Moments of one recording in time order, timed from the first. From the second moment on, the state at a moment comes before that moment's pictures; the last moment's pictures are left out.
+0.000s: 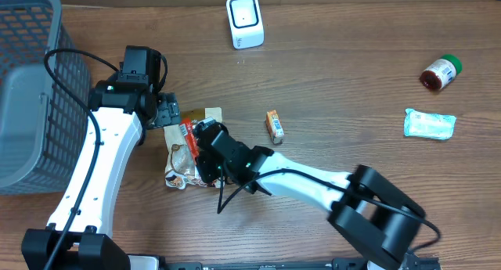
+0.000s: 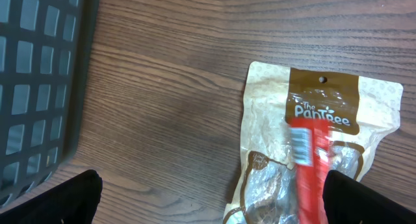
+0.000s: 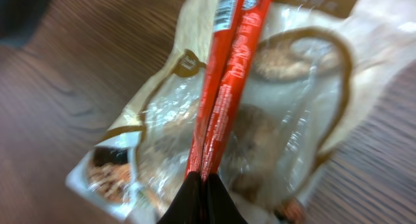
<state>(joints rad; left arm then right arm) -0.10 1.55 1.33 -1.04 -0.28 -0.31 0.96 1.91 1.16 -0.11 -0.09 0.51</state>
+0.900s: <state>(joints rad) -0.10 1.55 1.33 -1.04 -0.28 -0.31 0.71 1.49 1.16 -0.64 -0.14 -0.17</state>
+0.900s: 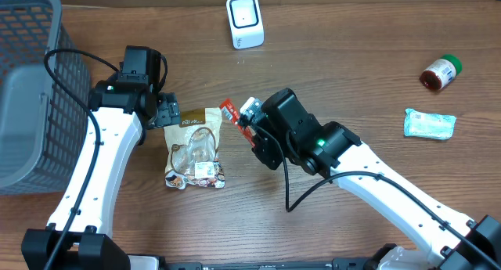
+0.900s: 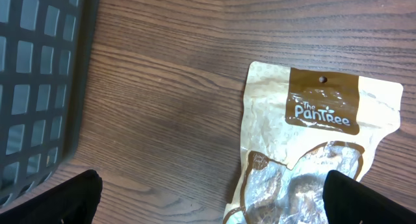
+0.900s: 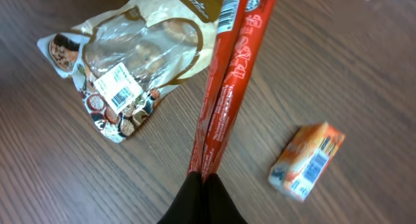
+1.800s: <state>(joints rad) -0.10 1.55 1.33 -1.04 -0.28 -0.31 0.58 1.63 1.80 -0.92 0.06 -0.22</state>
